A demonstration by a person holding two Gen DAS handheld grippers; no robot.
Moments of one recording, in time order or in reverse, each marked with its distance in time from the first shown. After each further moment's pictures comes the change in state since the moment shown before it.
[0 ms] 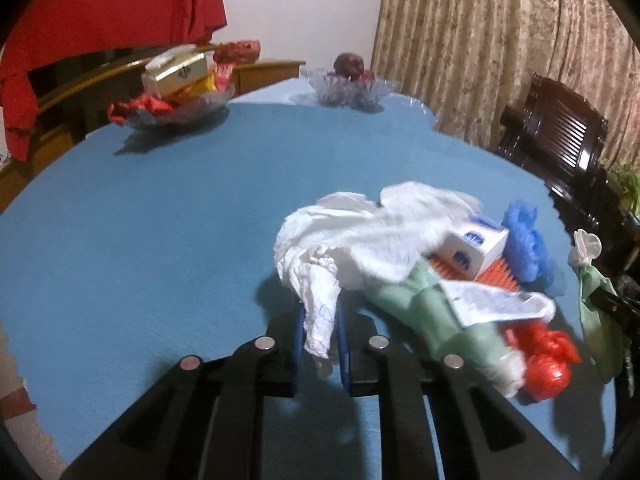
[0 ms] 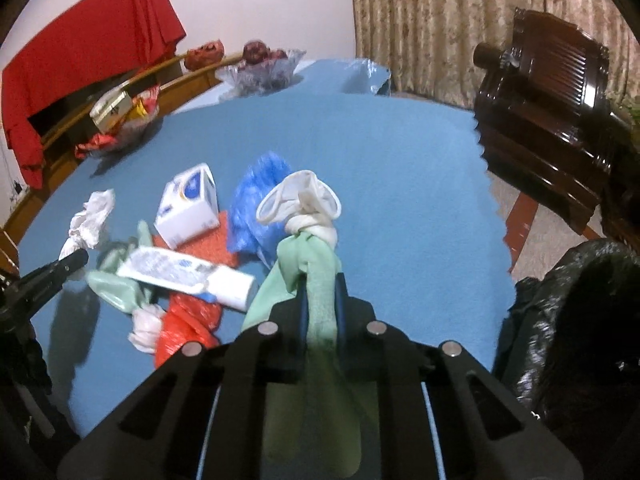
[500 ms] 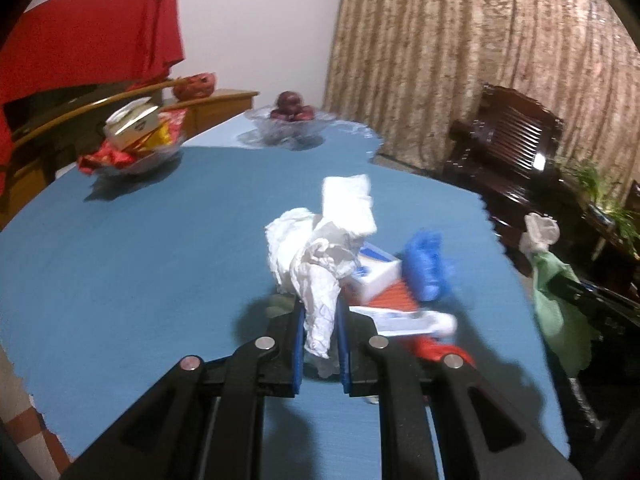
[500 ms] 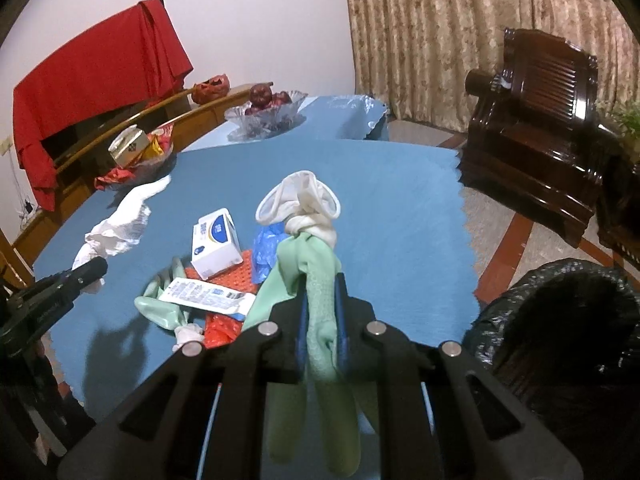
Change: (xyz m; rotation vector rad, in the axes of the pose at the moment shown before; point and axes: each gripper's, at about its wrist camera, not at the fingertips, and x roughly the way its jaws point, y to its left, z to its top) left arm -0.061 -0.059 0.018 0.081 -0.073 -0.141; right arm -0.059 -0.005 0.013 0.026 -0.104 0.008
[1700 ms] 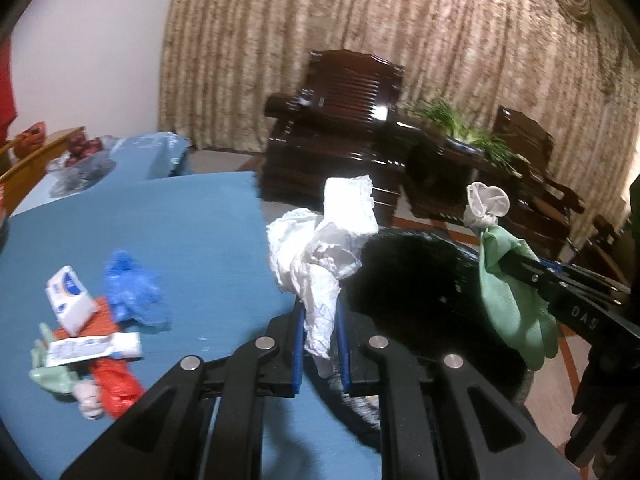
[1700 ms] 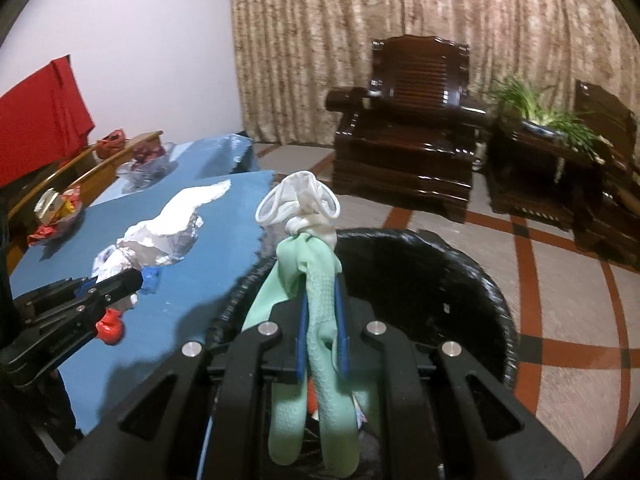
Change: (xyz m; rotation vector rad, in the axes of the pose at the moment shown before) left arm -0.009 -0.251 -0.014 0.306 0.051 -0.456; right arm -0.164 -0.150 -0.059 0.190 -0.104 -0.334
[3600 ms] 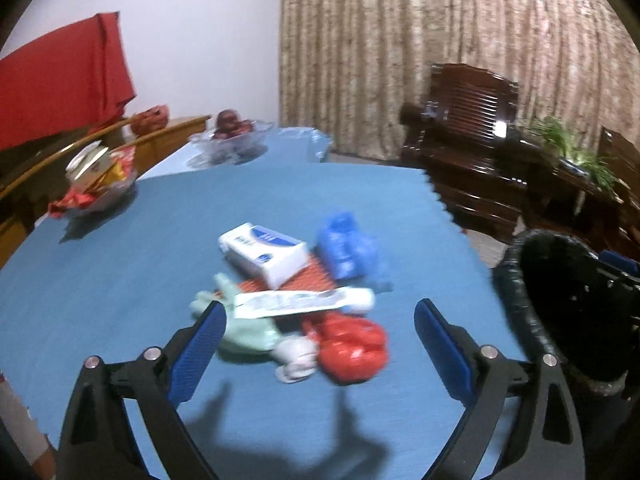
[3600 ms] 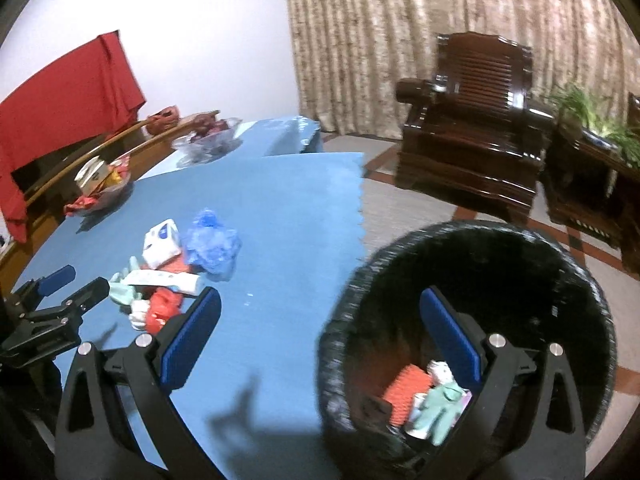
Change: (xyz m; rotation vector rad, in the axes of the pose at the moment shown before) left arm -0.075 0.153 -0.061 -0.143 -0.042 0.430; right arm 0.024 0.095 -0.002 -0.104 0.029 0.188
